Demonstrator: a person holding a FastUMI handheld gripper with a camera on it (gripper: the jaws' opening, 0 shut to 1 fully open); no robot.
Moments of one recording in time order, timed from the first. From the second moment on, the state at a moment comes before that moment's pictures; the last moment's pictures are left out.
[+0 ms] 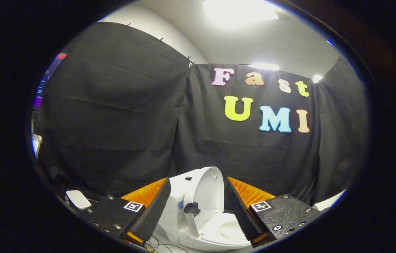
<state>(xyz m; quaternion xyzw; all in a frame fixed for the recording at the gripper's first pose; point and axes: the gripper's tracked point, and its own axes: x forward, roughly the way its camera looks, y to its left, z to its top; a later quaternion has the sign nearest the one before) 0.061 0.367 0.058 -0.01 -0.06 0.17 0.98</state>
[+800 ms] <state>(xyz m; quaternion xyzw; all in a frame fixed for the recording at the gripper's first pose) 0.092 0.163 0.029 0.04 -0.03 0.07 1.00</state>
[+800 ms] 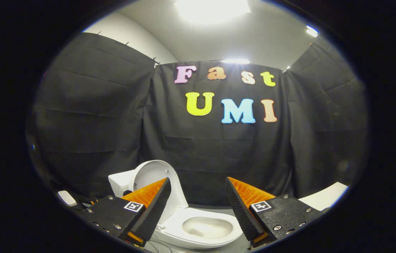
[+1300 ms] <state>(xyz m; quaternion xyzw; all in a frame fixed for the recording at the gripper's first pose) 0.084 0.107 0.016 0.07 -0.02 0.05 1.00</state>
